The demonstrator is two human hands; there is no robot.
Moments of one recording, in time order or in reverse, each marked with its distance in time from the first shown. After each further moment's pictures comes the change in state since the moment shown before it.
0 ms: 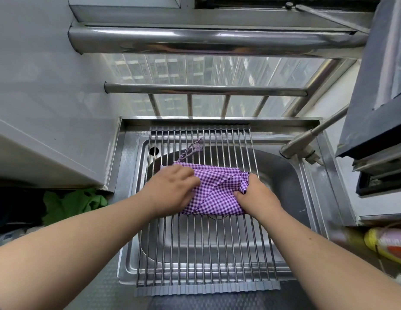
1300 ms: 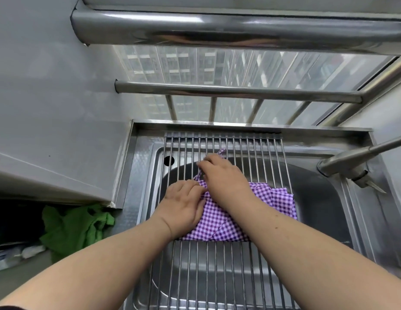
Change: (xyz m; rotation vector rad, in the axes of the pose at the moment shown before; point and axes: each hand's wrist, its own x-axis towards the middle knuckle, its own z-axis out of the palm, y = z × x) left_hand 0.009 -0.039 0.088 -0.254 0.260 -0.241; right_hand 0.077 -0.135 0.054 -0.283 0.149 -0.660
